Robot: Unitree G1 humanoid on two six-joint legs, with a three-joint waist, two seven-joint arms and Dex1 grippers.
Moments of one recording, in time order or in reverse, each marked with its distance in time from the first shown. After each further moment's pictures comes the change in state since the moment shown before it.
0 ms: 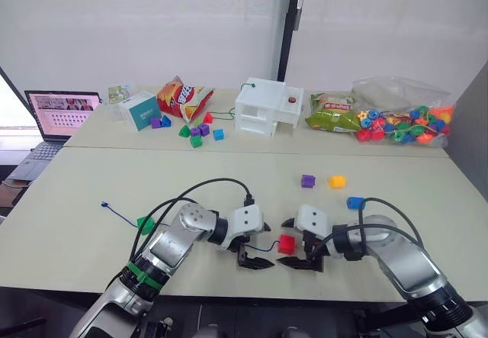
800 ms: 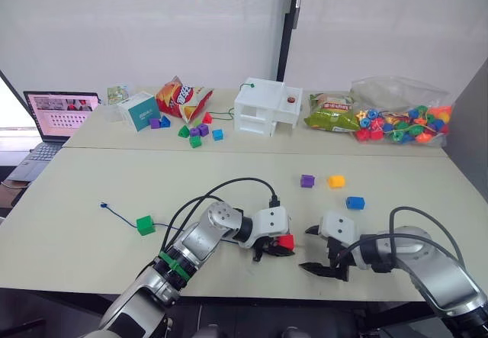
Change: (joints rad) left arm -0.098 -0.159 -0.087 0.212 0.080 -0.129 0.038; right arm 0.147 -0.117 -0.112 -0.066 0.052 0.004 -0.037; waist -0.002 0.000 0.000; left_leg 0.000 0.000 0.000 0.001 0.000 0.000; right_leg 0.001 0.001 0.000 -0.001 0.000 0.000
